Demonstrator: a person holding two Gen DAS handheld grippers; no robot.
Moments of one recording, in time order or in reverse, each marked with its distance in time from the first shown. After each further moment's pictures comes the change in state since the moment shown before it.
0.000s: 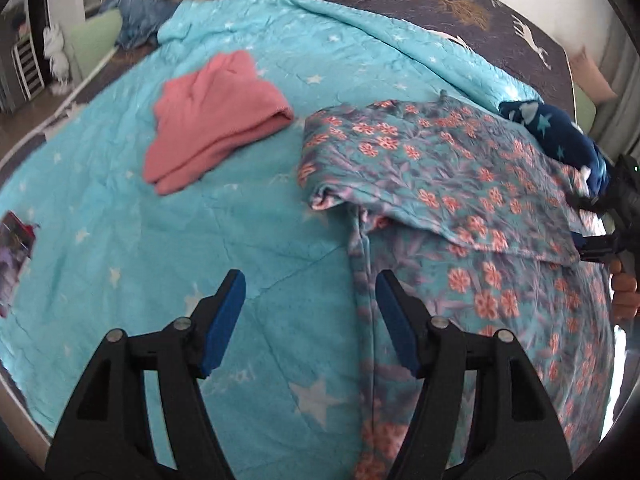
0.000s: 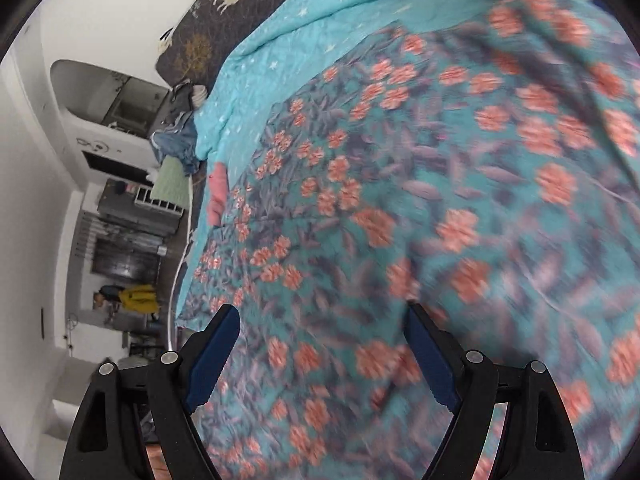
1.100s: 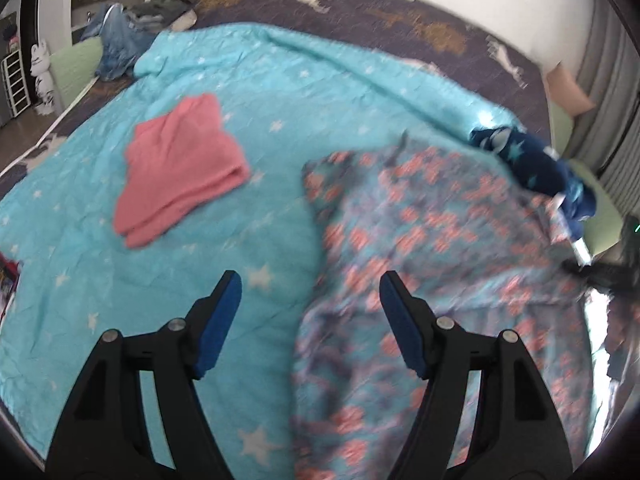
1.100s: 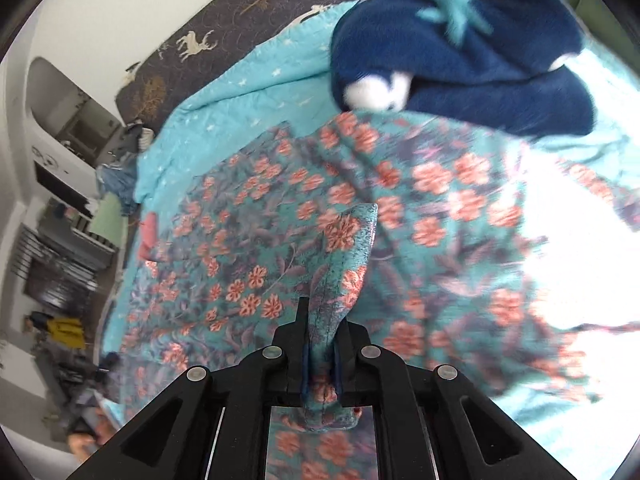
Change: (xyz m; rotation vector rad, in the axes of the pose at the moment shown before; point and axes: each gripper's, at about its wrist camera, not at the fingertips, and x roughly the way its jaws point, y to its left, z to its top) left arm -0.022 -0.031 0.033 0.048 -0.119 -0.070; right arm -0.105 -0.051 -0.023 -0.063 -0.242 -0.345
